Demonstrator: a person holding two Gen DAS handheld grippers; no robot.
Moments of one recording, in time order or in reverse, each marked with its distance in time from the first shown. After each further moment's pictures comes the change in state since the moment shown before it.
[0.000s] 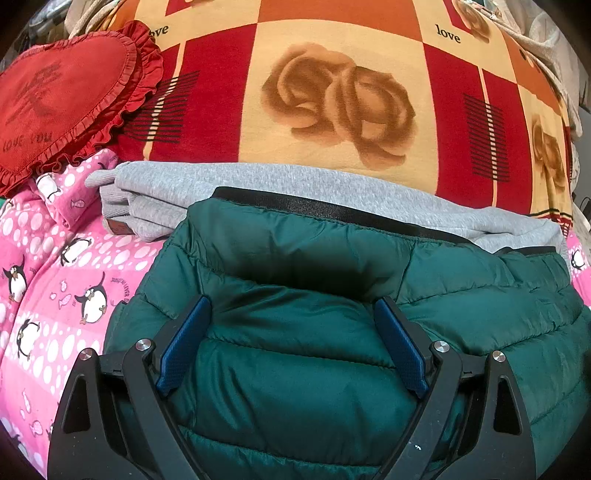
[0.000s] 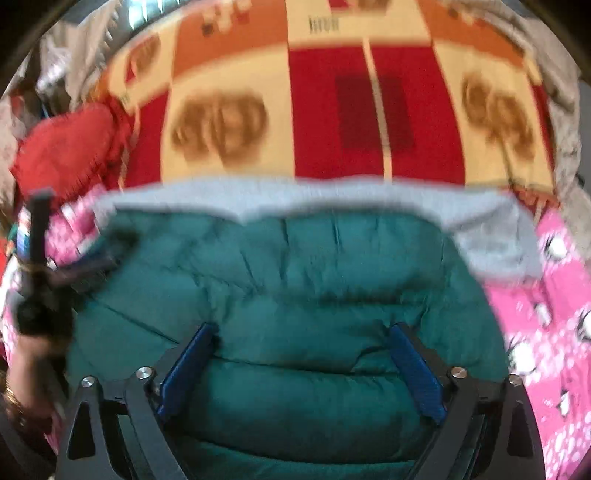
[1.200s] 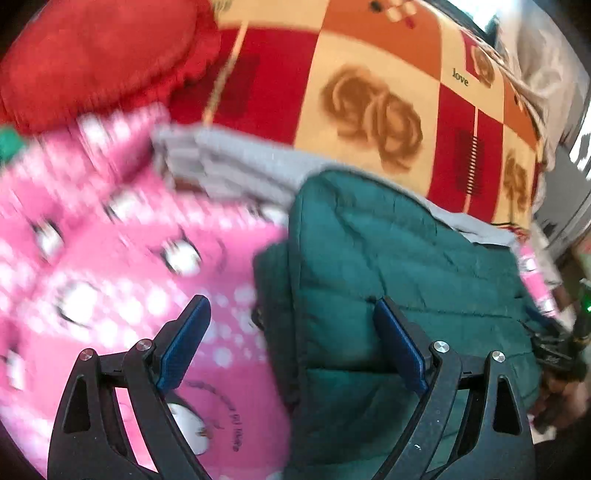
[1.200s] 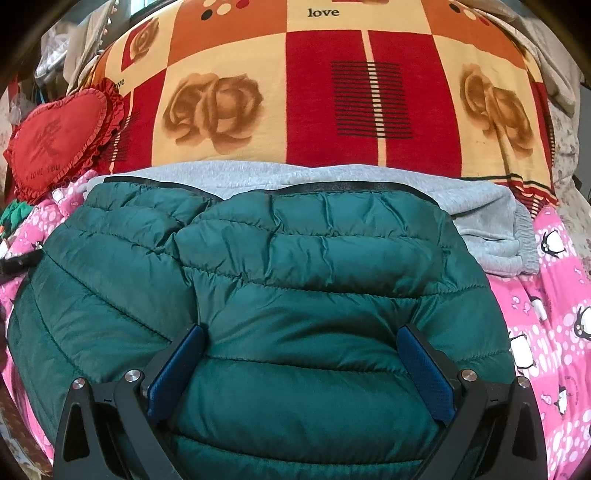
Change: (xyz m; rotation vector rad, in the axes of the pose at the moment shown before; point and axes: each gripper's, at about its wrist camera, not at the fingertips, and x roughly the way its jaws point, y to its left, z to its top) left arm -0.062 0.114 -0.014 -0.135 0.119 -0.239; right arm 0.003 -0.001 -0.011 -0.042 -0.012 -0.049
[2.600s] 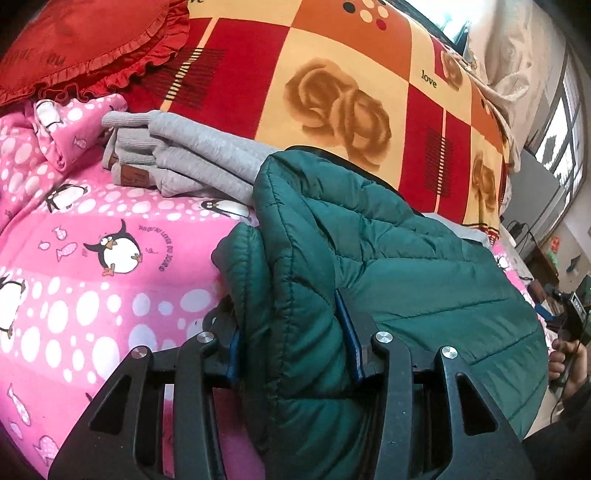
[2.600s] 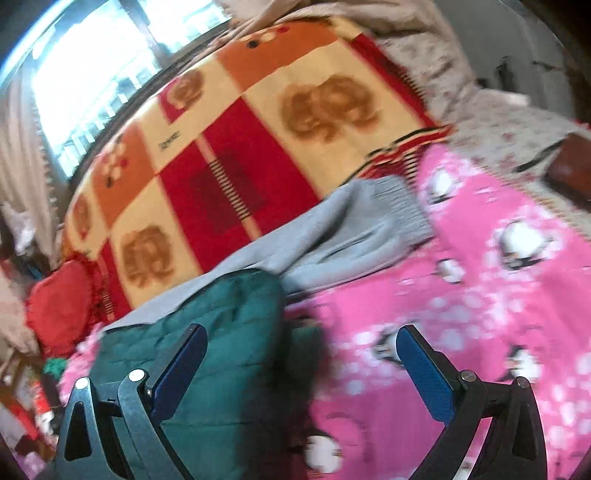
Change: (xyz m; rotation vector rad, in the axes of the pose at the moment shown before) left arm 0.037 -0.002 -0.016 0.058 -0.103 -0.130; right arm -0.061 -0.188 -0.037 0.476 -0.244 0.169
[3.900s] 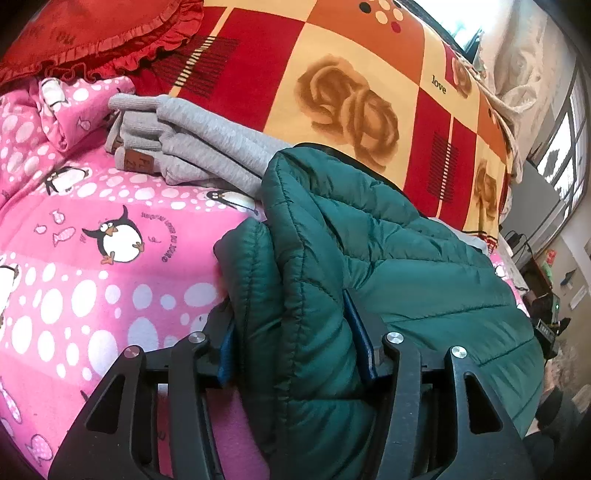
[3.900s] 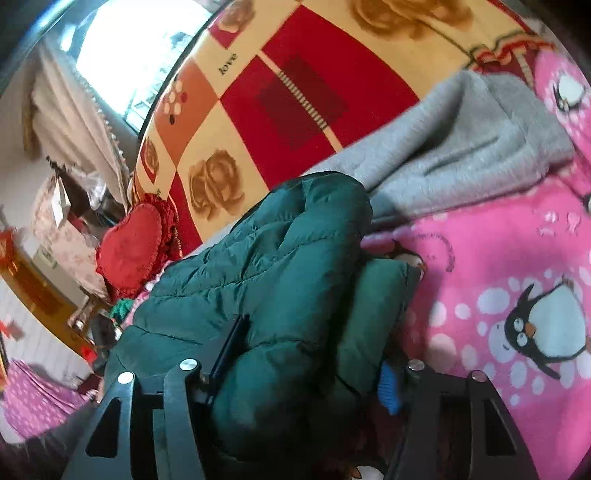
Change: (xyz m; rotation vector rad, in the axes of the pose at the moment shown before) left arm 0.003 0.012 -0.001 -0.058 0.016 -0.023; right arm 0.085 -0.012 -0.031 -0.055 0.224 0.356
